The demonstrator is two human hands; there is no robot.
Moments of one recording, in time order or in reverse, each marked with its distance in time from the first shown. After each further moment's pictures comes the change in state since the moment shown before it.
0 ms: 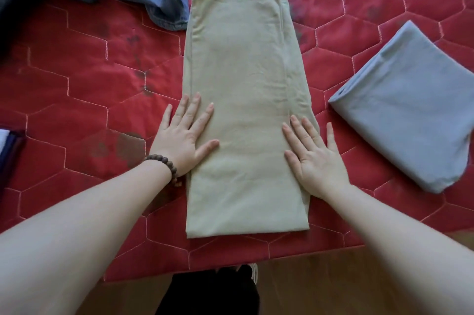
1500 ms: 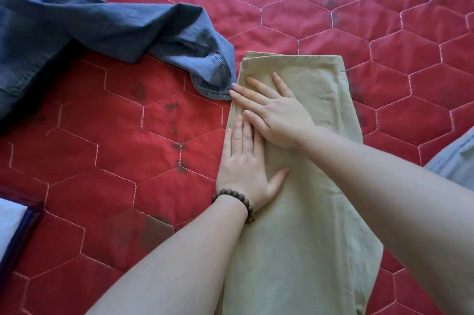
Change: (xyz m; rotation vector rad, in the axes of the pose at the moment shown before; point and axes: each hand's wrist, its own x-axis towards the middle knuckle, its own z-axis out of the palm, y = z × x) left_hand 0.118 0.023 -0.031 -0.101 0.151 -0.205; right_hand 0.292 -0.072 -0.073 -0.034 0.020 -0.449
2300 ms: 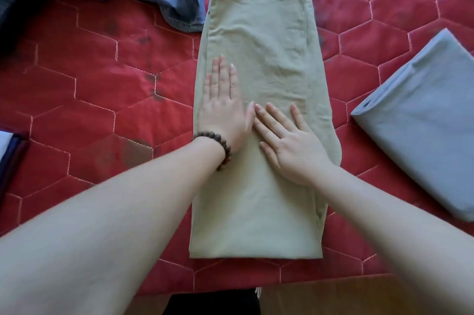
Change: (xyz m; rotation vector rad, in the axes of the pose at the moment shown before) left_hand -0.050 0.024 -0.012 0.009 0.038 -0.018; right_hand -0.208 -0.073 0.053 -0.017 -0.010 0.135
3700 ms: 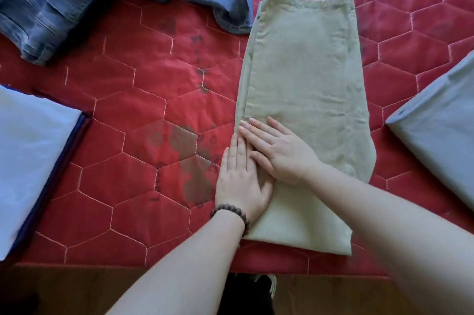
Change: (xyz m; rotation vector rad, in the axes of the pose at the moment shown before) left_hand -0.146 -0.017 0.029 -0.042 -0.110 -0.080; right_hand 0.032 -0.067 0.001 0.197 -0.006 -0.285
